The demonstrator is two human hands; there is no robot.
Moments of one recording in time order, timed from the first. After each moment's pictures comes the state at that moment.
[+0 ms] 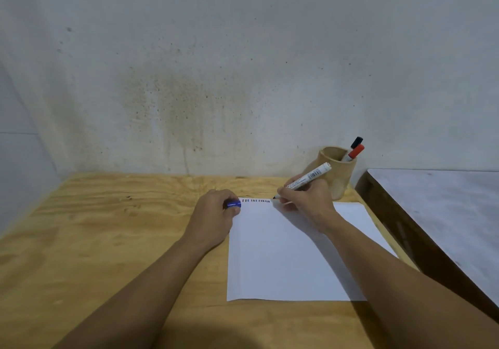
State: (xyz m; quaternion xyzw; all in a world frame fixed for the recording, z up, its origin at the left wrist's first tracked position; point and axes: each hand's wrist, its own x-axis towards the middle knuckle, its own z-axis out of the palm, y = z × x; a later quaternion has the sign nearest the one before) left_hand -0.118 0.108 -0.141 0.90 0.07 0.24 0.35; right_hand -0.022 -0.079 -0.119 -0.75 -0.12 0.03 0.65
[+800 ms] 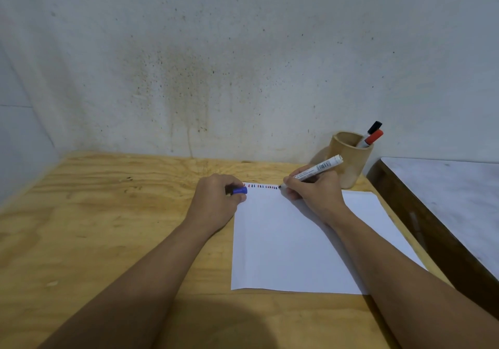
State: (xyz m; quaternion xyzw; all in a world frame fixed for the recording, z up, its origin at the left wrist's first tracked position) left_hand -0.116 0.110 -0.145 0.88 0.10 0.26 0.39; right_hand -0.025 -0.073 -0.134 -0.73 -0.16 0.00 0.66
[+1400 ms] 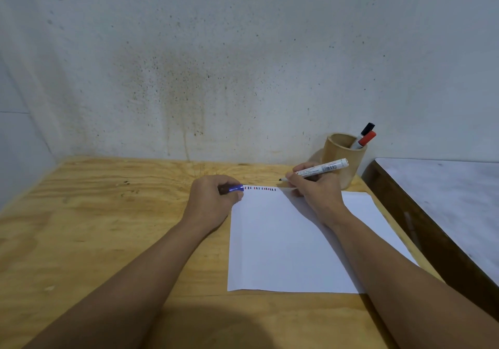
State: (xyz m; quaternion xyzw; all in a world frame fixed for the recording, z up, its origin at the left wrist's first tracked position) left_hand -0.115 0.110 -0.141 0.85 0.11 0.25 0.45; right_hand -0.019 -0.080 -0.133 -0.71 -0.11 -0.01 0.69
